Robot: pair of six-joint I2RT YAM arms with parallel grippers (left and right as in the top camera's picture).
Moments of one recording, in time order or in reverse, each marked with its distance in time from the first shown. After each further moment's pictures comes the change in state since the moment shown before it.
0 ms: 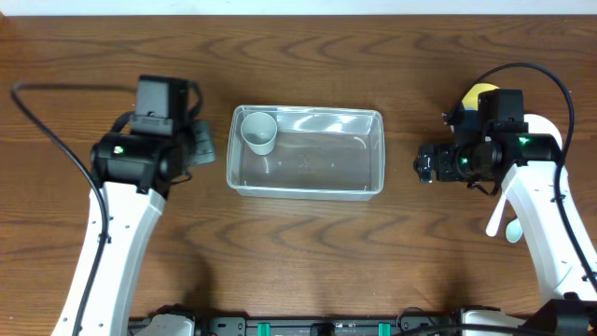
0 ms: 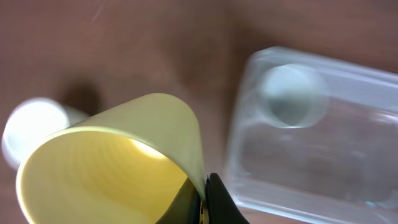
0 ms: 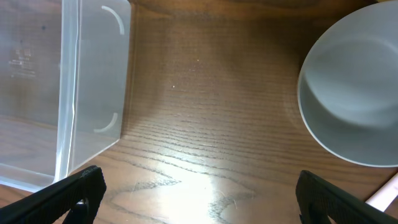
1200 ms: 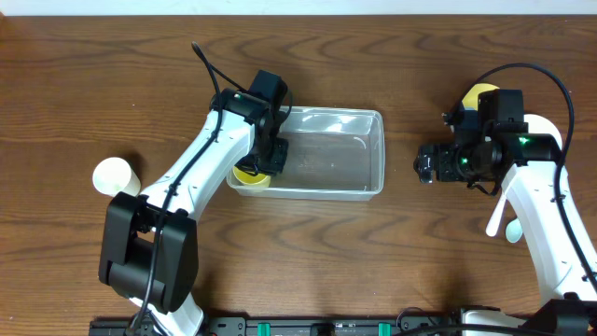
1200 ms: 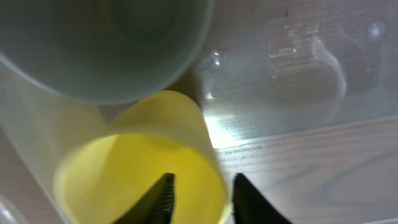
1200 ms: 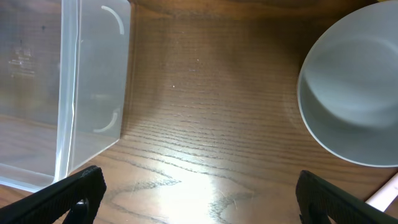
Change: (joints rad) left arm -0.211 0.508 0.053 -0.022 0.181 0.125; right arm 0.000 0.000 0.000 0.000 0.000 0.000
